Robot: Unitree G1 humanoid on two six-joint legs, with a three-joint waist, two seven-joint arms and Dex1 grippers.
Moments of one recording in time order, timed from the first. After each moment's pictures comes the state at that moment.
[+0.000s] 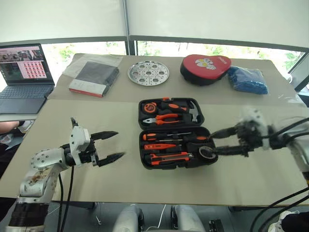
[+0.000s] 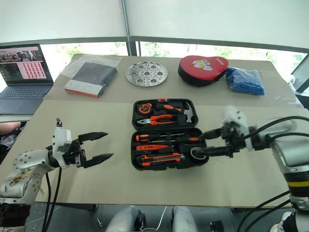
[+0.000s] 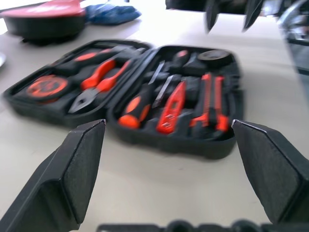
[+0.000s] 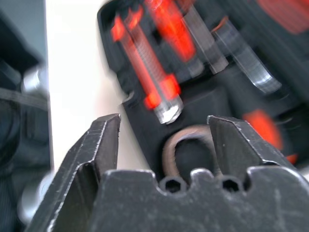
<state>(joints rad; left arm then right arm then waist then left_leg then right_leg) -0.08 0.70 0.15 -0.08 -0.51 0.17 -1.09 -0.42 -0.95 -0.06 0.02 0.49 0.53 1.37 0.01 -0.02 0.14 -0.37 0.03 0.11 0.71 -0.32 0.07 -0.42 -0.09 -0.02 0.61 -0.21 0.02</state>
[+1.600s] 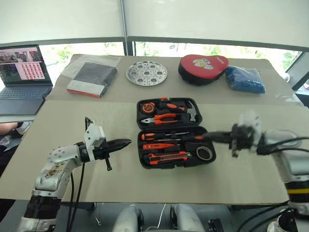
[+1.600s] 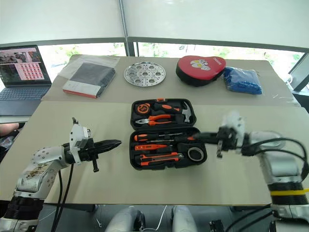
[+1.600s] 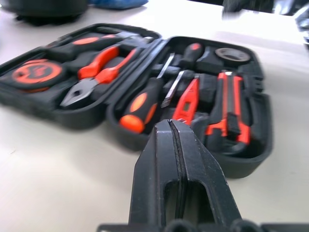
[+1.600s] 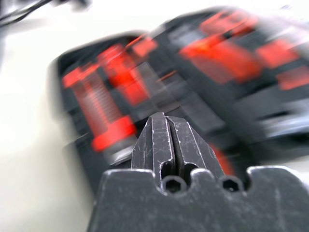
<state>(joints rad) -0.16 0.63 0.06 -0.08 -0.47 0.24 -1.04 -0.33 -0.81 -0.14 0.03 0.49 0.30 1.23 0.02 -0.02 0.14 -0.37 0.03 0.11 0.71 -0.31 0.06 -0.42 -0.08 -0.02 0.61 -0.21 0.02</state>
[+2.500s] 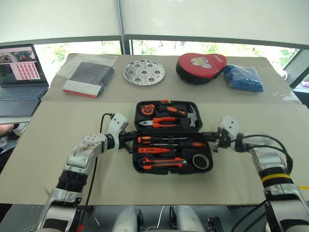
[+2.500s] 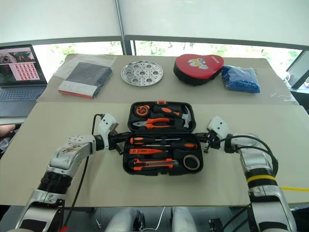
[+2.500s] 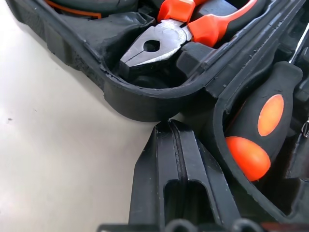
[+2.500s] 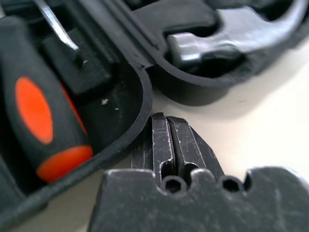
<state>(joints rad) -0.41 0.50 -0.10 0.07 -0.31 0.59 -0.82 -0.42 -0.65 0.04 0.40 0.14 0.02 1.12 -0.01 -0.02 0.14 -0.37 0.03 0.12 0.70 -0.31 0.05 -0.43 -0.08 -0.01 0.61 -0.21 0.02</state>
